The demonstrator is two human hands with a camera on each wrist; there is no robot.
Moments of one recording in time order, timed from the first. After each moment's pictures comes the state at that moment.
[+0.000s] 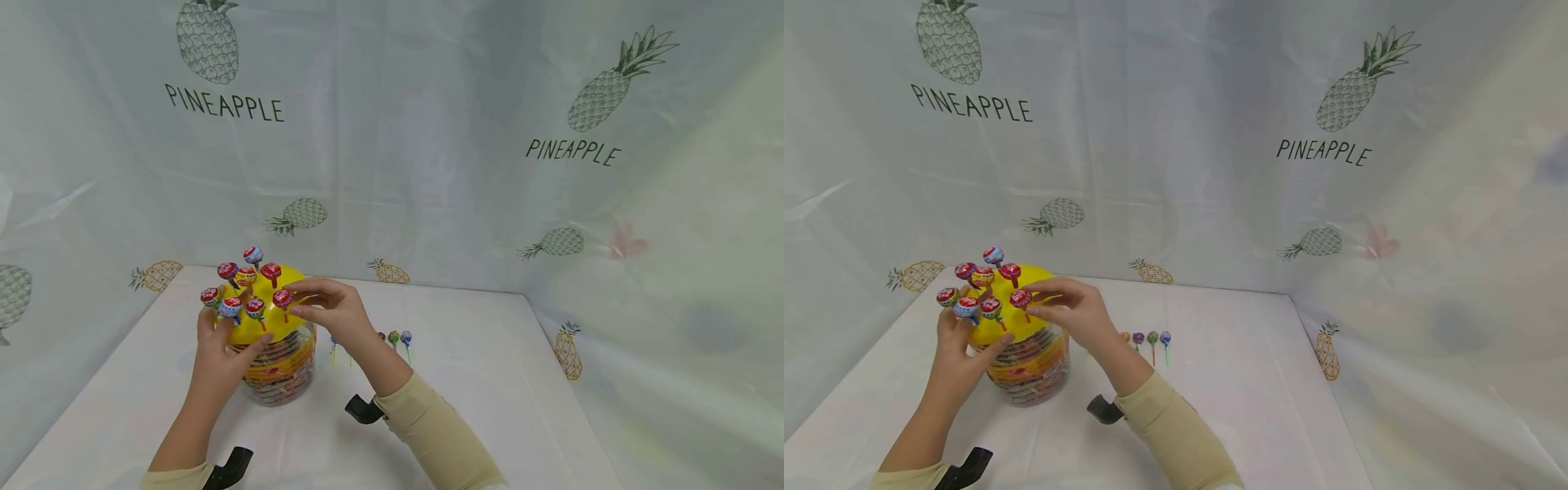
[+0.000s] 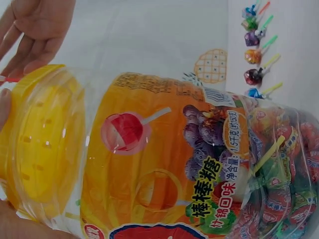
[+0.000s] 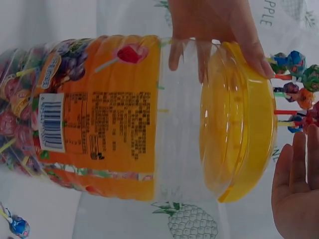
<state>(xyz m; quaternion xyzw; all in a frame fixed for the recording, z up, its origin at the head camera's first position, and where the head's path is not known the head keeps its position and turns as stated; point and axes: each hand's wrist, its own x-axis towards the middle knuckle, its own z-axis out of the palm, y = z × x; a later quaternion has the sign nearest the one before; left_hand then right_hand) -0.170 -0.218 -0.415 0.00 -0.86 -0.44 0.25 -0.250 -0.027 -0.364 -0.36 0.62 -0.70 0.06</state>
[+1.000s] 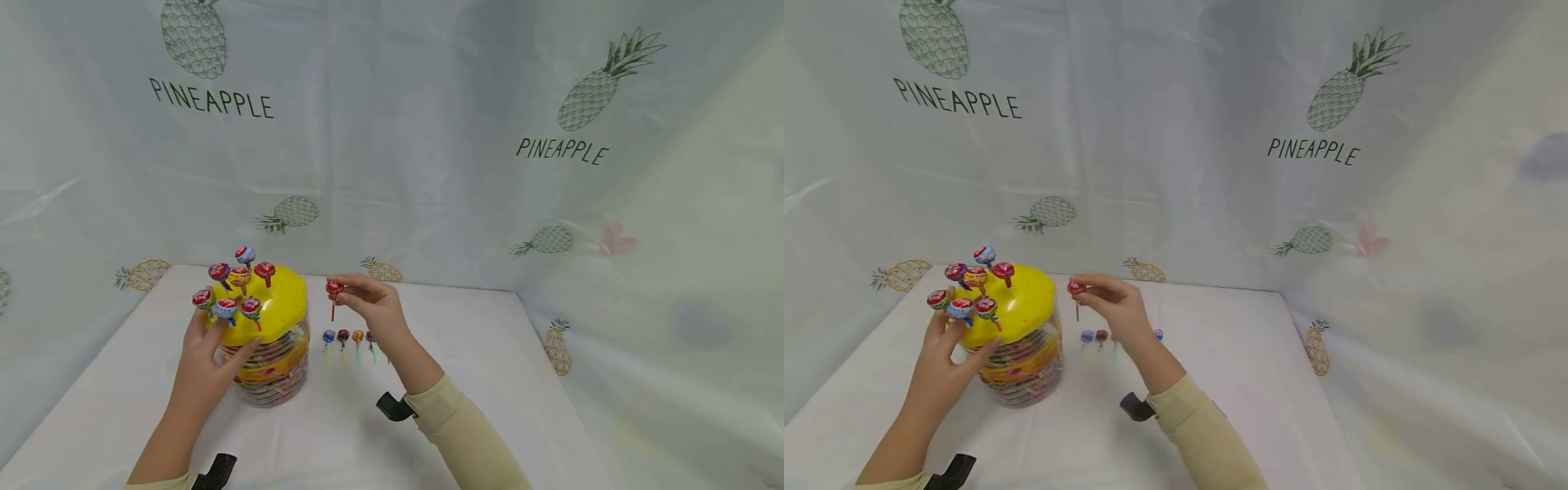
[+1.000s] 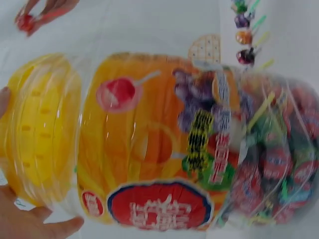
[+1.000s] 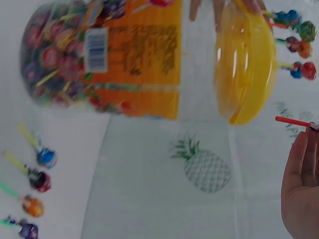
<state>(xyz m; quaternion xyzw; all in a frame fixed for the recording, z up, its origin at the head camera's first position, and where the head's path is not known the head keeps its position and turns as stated) -0.165 -0.223 -0.420 -0.04 -0.88 -0.39 0.28 -0.264 0.033 -0.375 -0.32 0.60 -0.73 0.01</state>
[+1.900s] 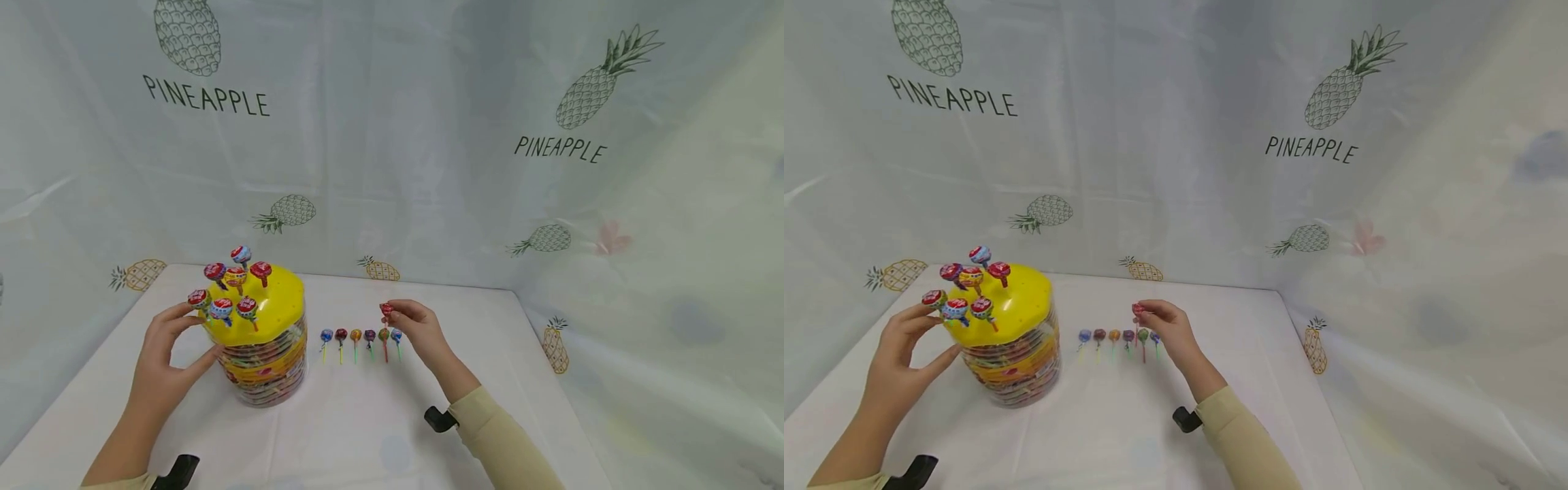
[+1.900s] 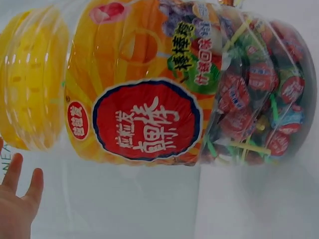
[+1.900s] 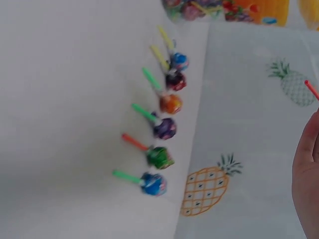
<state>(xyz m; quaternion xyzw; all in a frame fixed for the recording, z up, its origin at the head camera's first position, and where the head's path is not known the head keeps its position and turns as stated) -0.164 -0.265 -0.428 -0.12 -0.81 -0.44 0.36 -0.297 0.123 -0.454 -0.18 0.69 -0.70 0.04</state>
